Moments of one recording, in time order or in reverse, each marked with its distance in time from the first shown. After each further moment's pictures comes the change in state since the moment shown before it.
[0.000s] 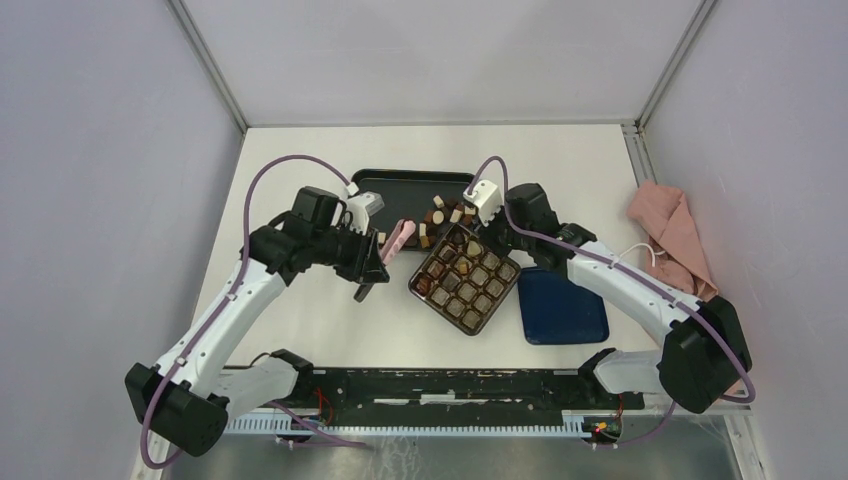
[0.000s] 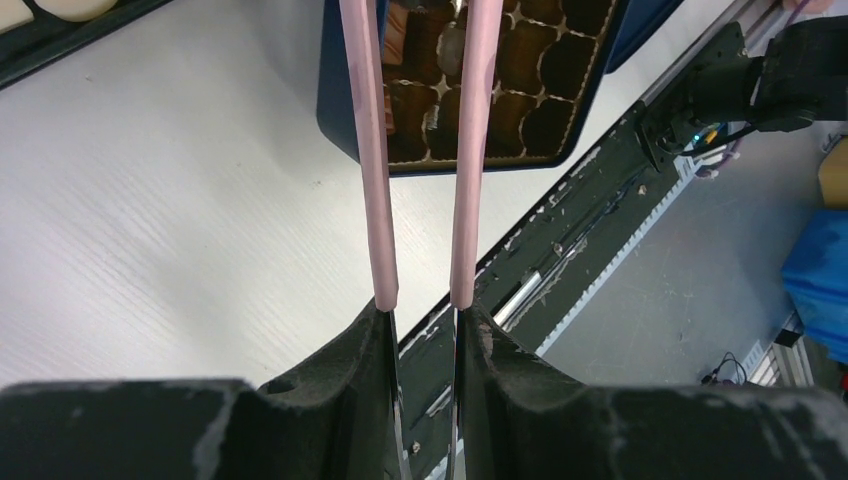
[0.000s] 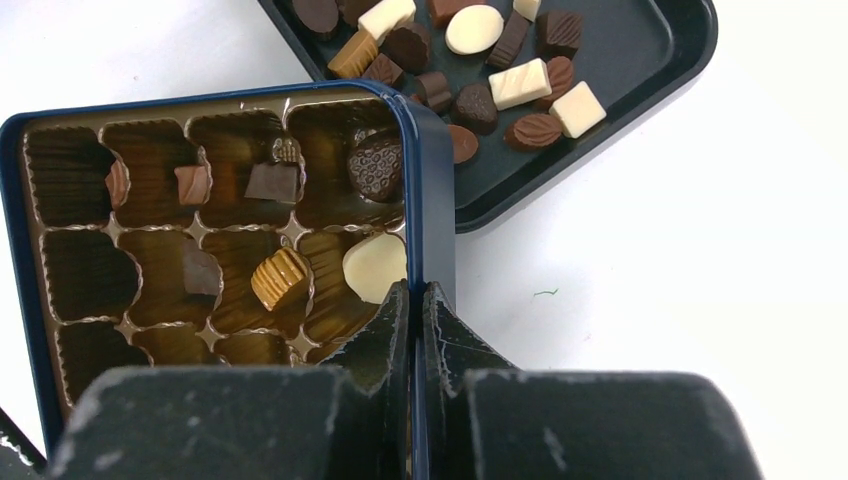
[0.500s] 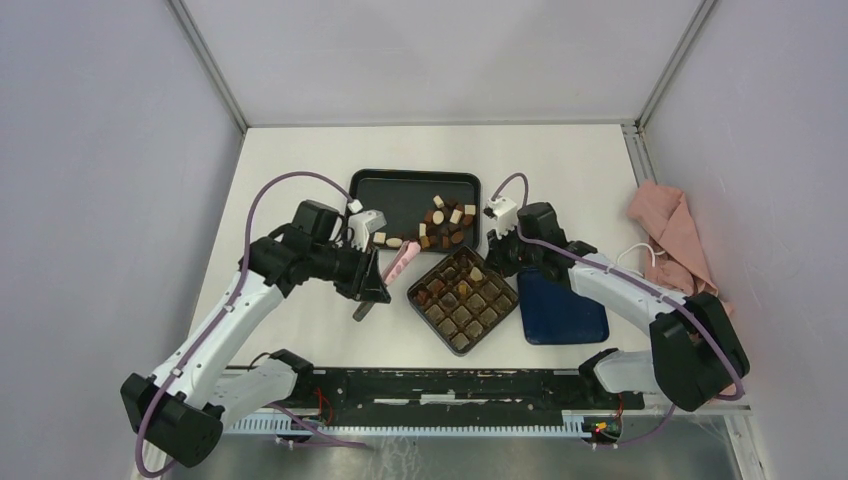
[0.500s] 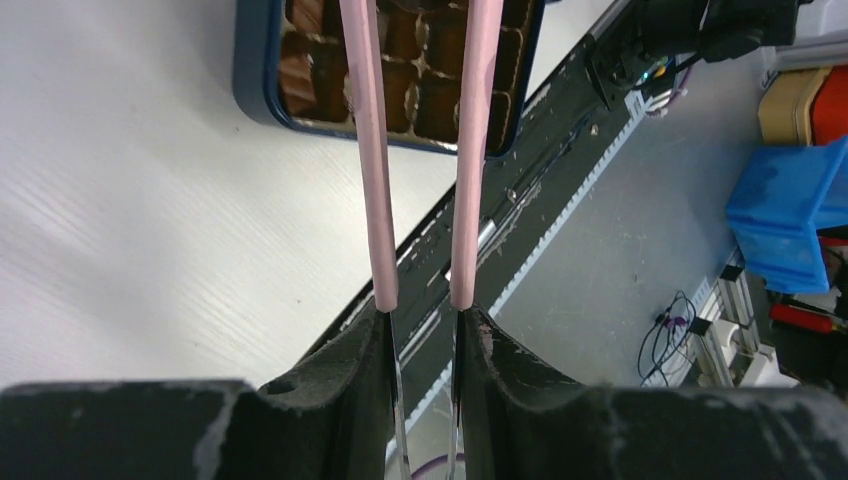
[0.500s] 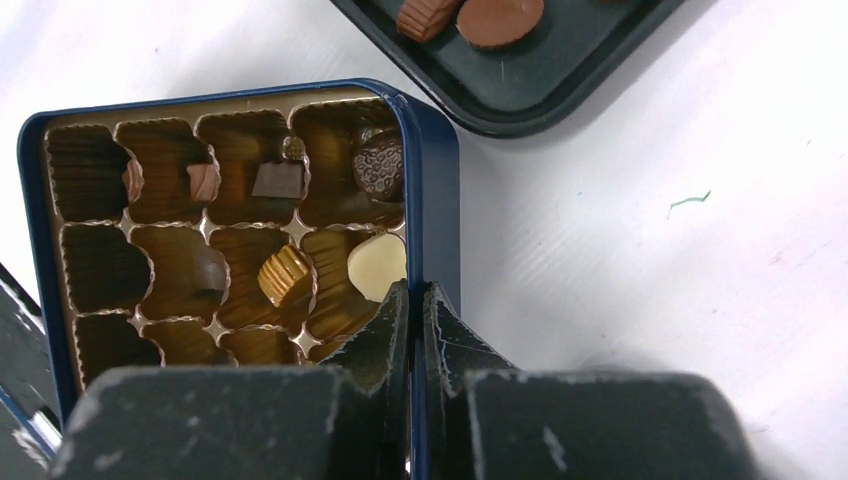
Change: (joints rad) left arm -0.018 -0.068 -0.061 -0.044 0.115 -0.006; right arm -0.090 0.006 -0.201 0.123 -0.145 0.242
